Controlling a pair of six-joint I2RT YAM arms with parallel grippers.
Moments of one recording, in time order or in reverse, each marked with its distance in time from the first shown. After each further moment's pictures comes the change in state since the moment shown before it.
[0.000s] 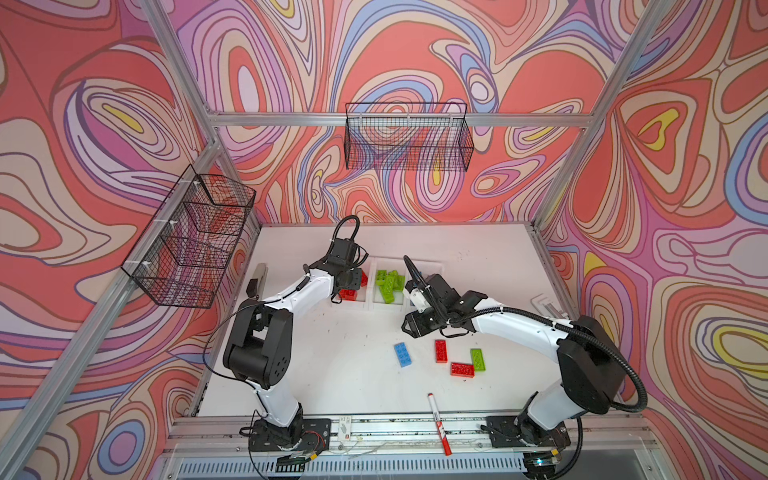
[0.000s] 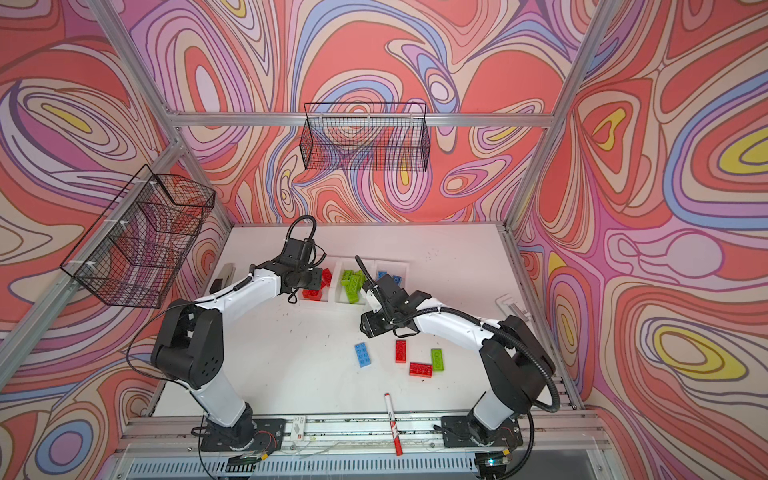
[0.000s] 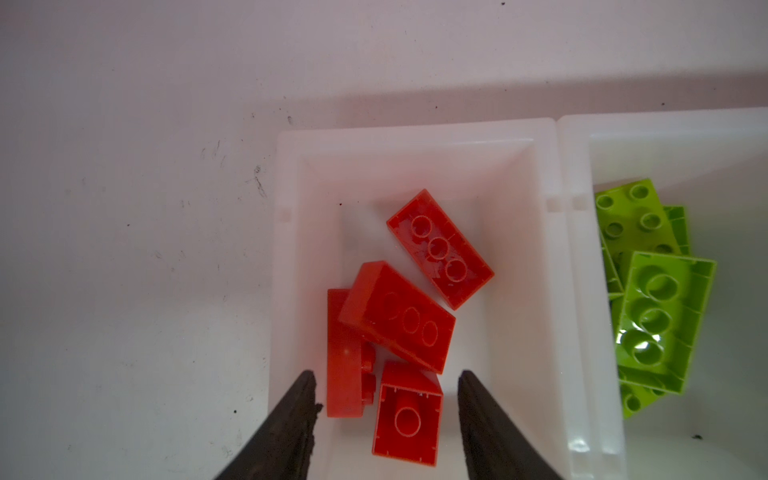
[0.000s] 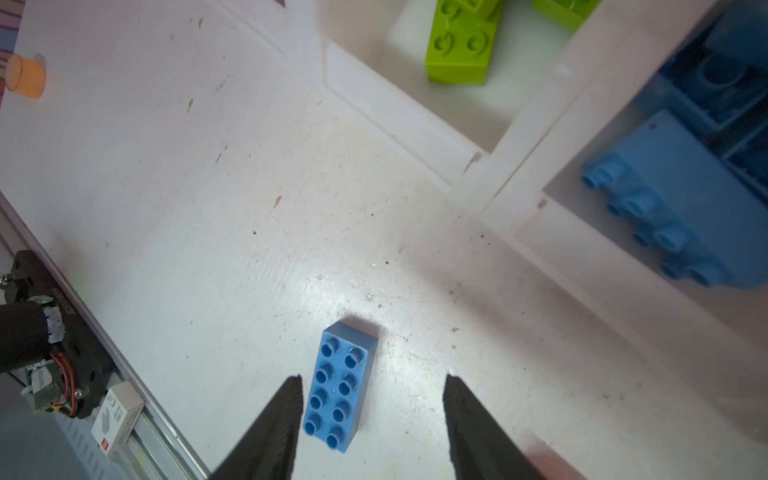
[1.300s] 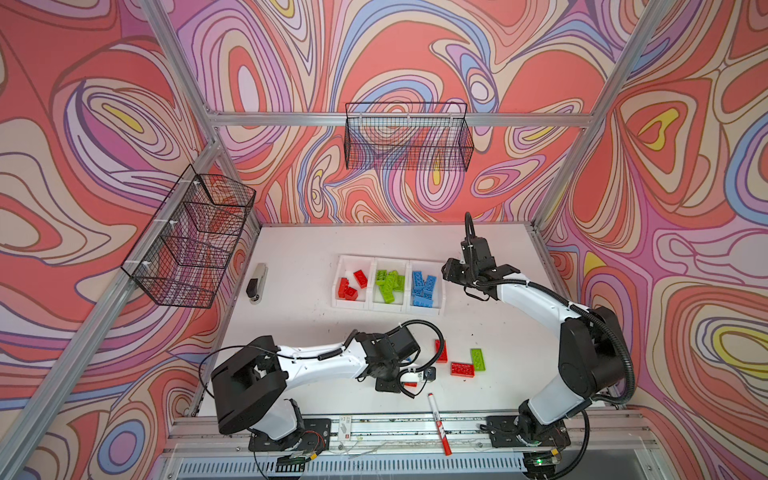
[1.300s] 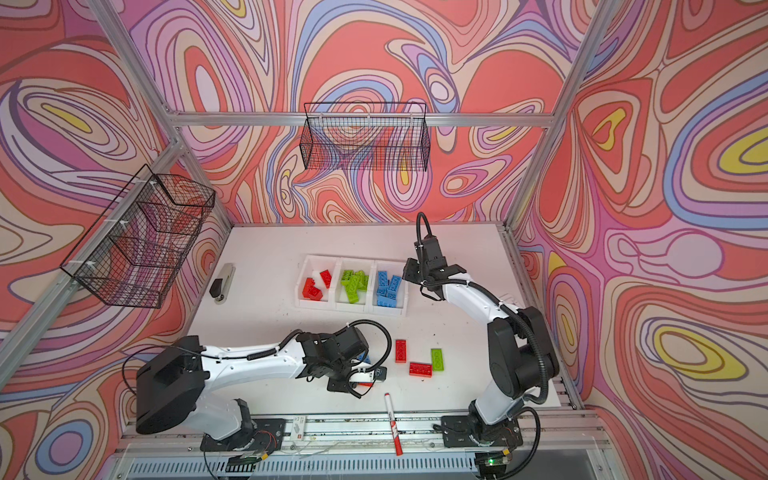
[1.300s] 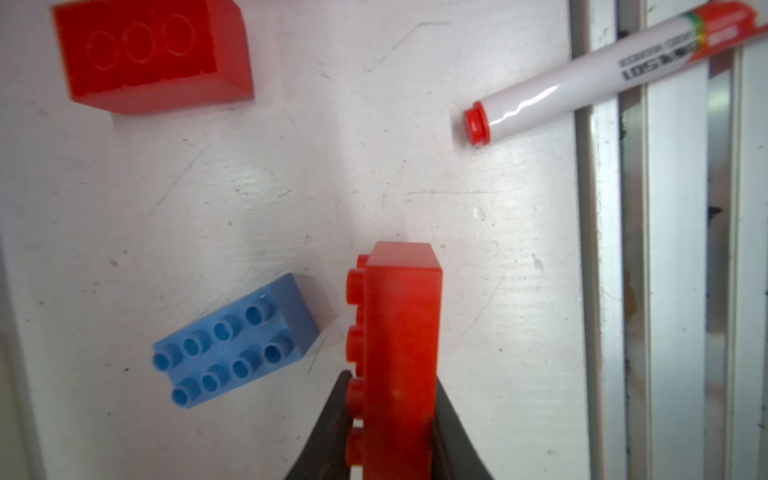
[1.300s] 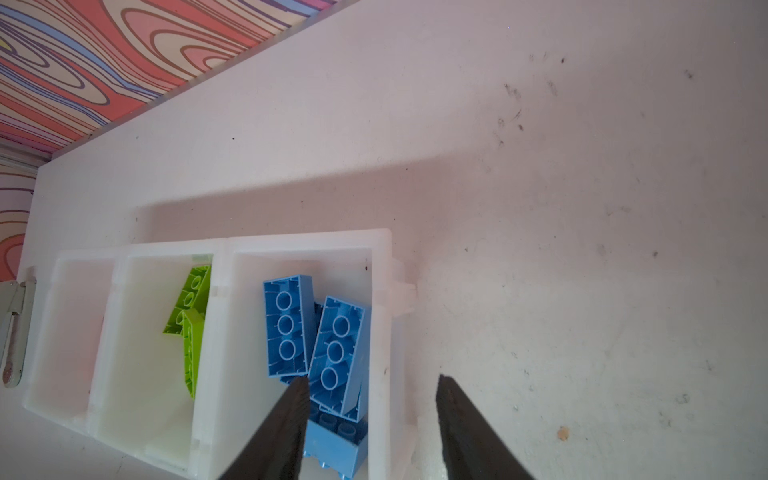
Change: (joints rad) left arm -0.737 -0.282 -0.397 -0.106 0.242 0.742; right arm -0.415 0.042 0.098 0.175 0.211 0.254
